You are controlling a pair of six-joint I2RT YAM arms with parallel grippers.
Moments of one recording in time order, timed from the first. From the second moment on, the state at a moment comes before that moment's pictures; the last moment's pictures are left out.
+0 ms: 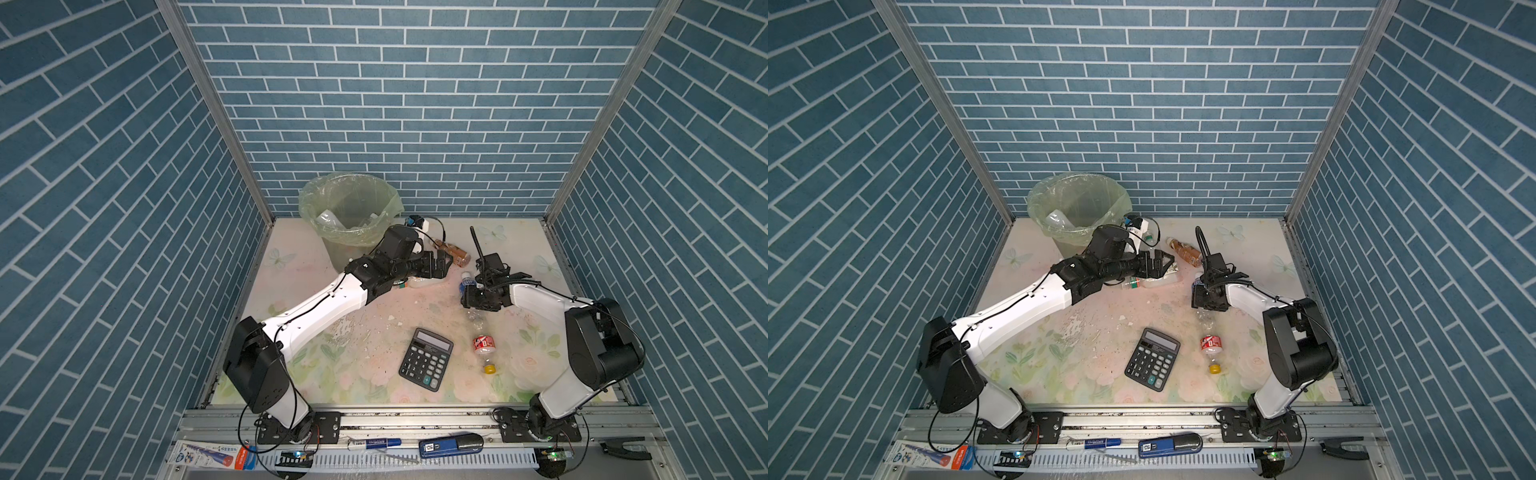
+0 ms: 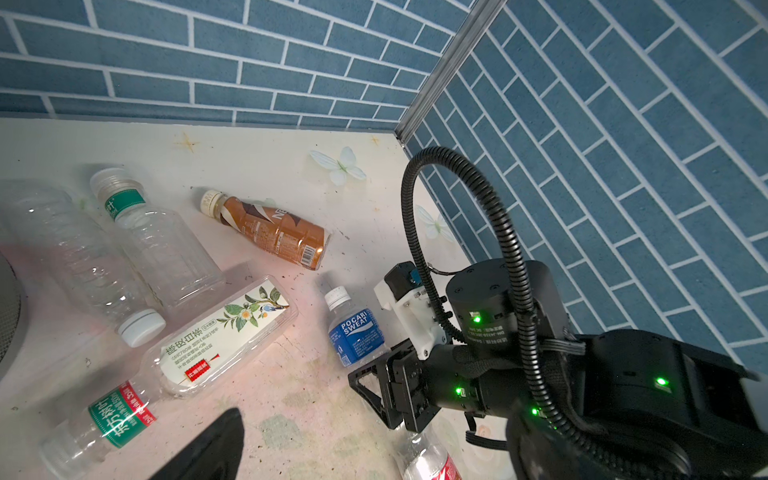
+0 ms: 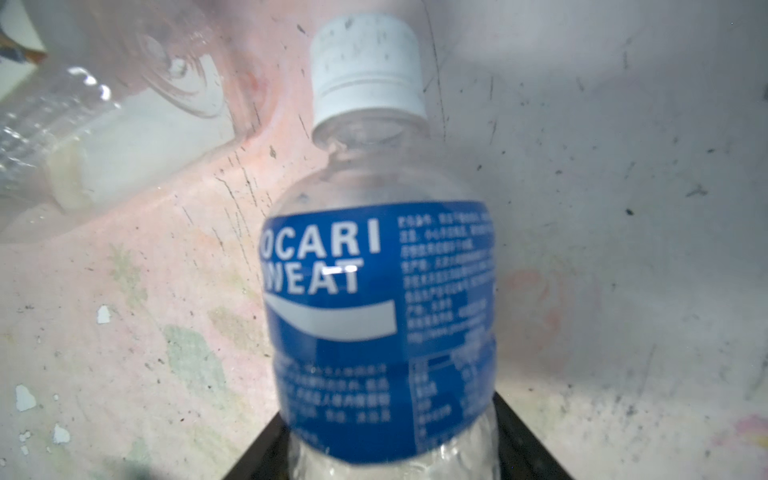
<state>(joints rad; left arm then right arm) -0.76 1.58 1.38 -0.28 0.14 -0.54 0.39 1.63 0.98 -0.48 -0.09 0.39</state>
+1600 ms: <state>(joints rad) -0.68 2.02 1.97 -0.24 0.38 -0.77 0.44 1.18 0.98 -0.18 -0.26 0.33</state>
